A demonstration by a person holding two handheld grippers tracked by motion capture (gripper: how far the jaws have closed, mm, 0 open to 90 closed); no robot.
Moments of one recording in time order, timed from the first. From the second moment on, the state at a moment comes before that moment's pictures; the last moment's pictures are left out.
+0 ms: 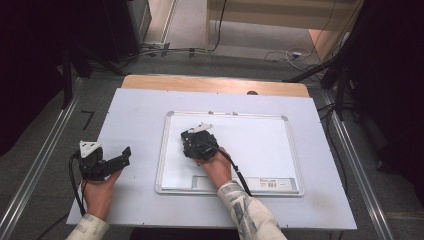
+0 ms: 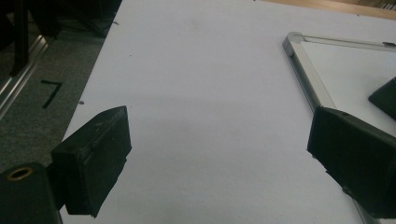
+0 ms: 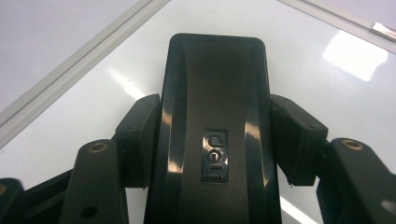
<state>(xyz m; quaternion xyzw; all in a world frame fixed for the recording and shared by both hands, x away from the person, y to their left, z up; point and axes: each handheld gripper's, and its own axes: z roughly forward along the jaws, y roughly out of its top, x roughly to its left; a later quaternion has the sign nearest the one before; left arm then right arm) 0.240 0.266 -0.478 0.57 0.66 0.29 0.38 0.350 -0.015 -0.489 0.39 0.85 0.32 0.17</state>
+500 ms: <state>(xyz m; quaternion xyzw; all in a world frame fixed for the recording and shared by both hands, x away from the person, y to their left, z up) 0.238 0.269 -0.479 0.57 0.67 0.29 0.39 0.348 0.014 -0.490 0.36 0.86 0.33 0.16</state>
